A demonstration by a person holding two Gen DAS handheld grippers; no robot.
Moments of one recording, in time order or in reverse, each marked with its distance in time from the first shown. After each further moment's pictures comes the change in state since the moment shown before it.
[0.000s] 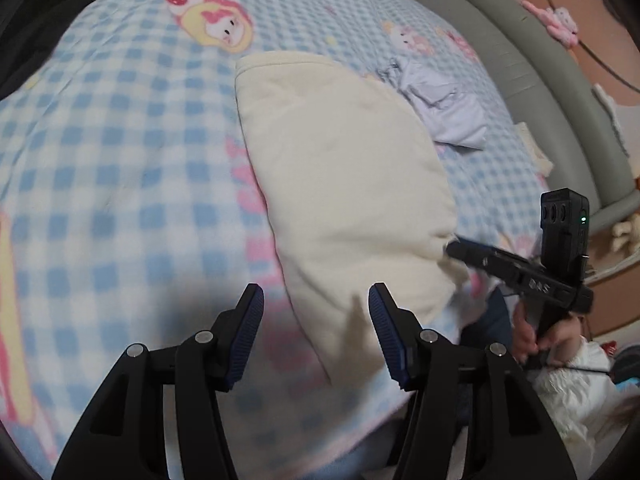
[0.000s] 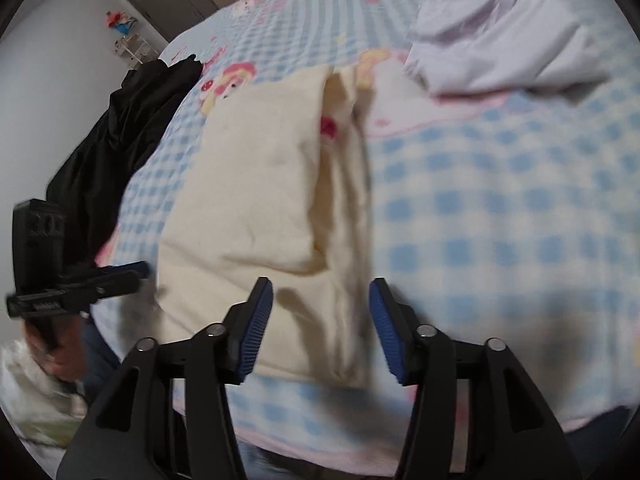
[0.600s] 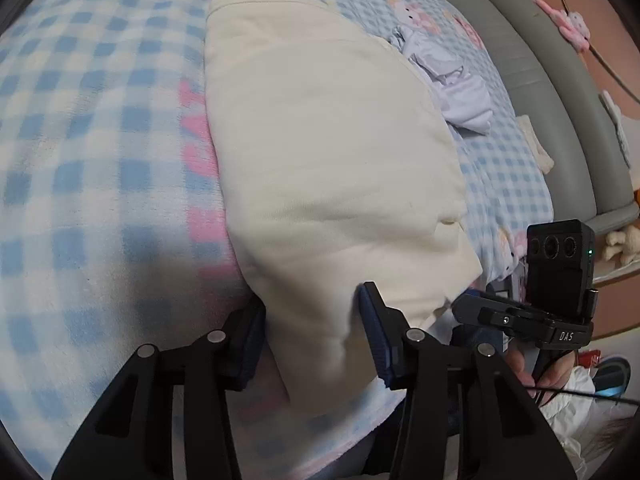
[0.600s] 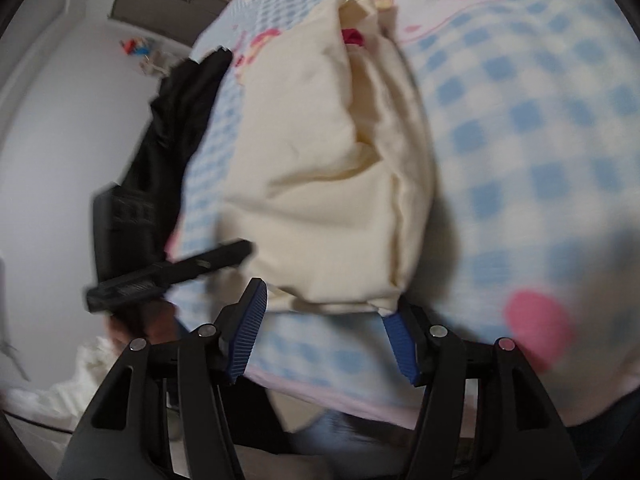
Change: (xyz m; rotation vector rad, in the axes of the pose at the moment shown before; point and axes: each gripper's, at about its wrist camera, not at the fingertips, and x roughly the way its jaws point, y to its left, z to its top) left arm 0.036 -0.013 -0.005 -0.055 0.047 -0.080; right arm 0.015 -0.010 -0.043 0.174 0.084 0.314
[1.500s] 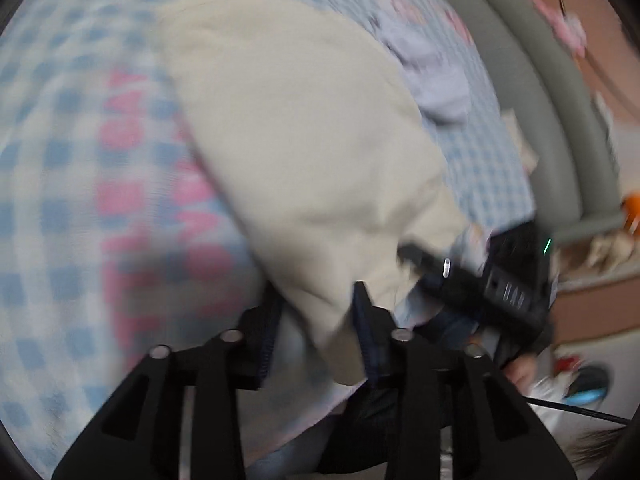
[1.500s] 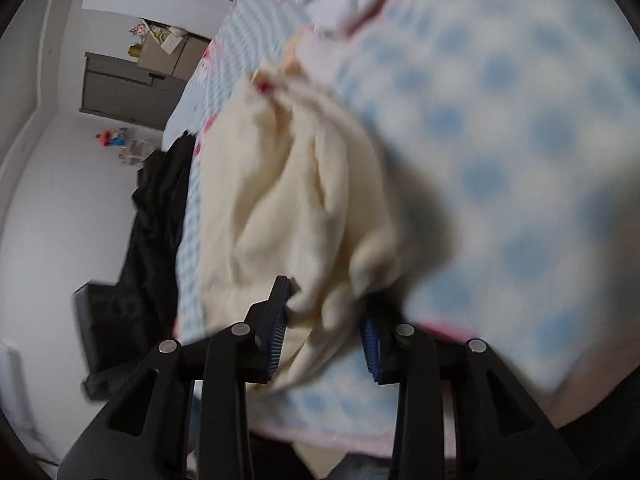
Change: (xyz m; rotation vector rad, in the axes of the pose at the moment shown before) left arm 0.005 -0.022 0.008 -0.068 0.002 -0.085; right arm -0.016 -0.037 -0.003 0.223 -0.198 0.021
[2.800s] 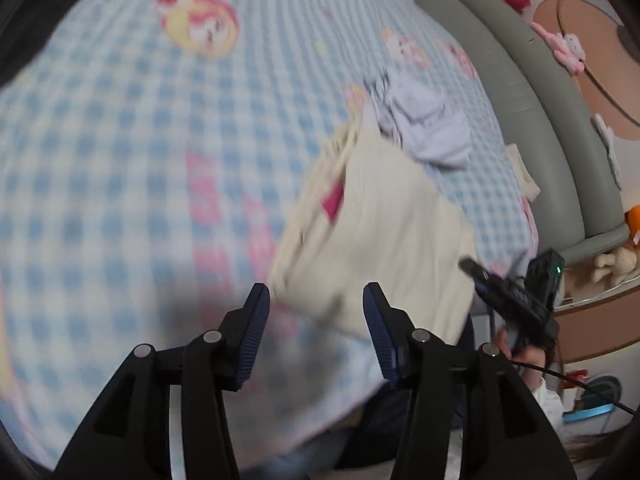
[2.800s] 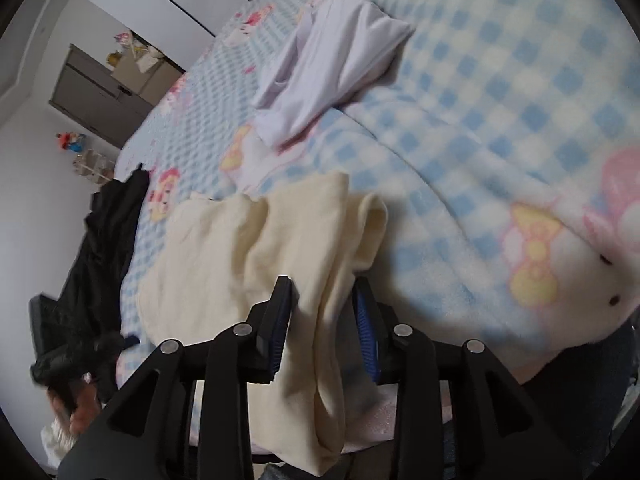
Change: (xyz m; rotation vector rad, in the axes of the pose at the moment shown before) left arm -0.056 -0.008 0.024 0.082 -0.091 0.091; right arm -0.097 -0.014 0.033 -0.103 -0.190 -0.249
